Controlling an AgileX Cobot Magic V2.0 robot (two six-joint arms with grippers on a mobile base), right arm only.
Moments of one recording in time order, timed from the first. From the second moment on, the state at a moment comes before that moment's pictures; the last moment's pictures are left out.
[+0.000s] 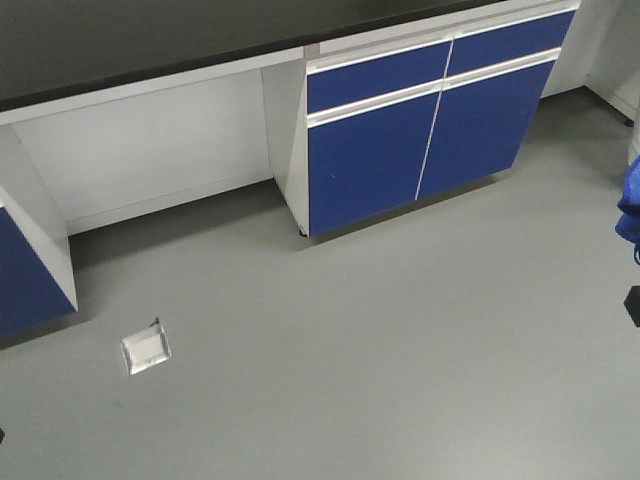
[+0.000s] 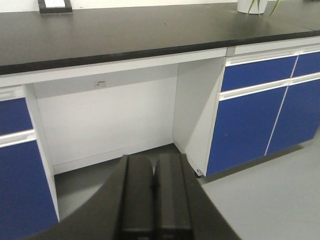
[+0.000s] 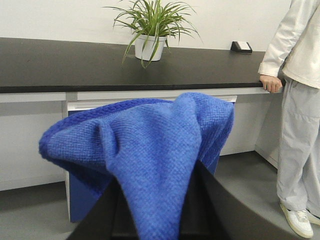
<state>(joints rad) 0.00 0.50 -0.27 -0.11 -0.04 -0.02</state>
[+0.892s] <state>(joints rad) 0.00 0.50 -0.27 -0.11 -0.04 -0.02</state>
